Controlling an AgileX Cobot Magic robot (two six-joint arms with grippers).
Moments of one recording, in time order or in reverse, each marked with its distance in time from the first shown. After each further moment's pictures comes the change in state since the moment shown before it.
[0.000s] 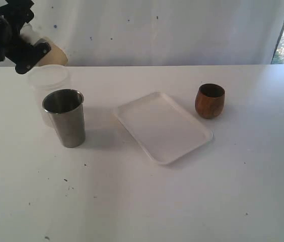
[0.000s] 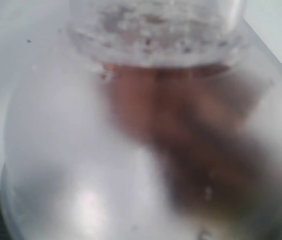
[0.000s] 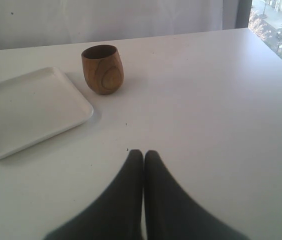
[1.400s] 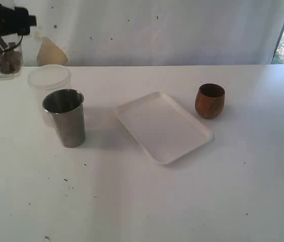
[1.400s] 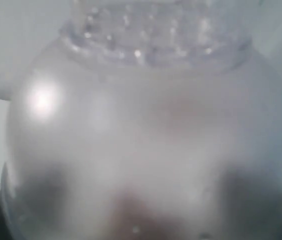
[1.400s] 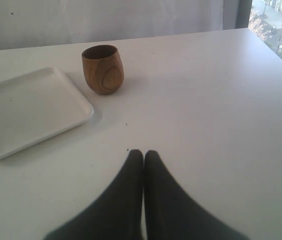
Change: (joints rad) left arm 0.011 -0.091 -0.060 -0.498 -0.051 -1.952; right arm 0.000 0.000 0.000 0.000 0.000 0.000
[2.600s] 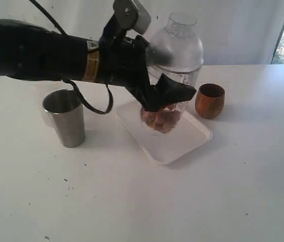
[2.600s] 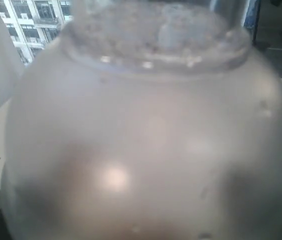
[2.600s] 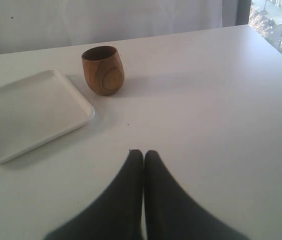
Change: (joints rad) left arm -0.317 -0.002 0.149 0.323 -1.199 0.146; right arm 0.000 0.000 0.000 0.000 0.000 0.029
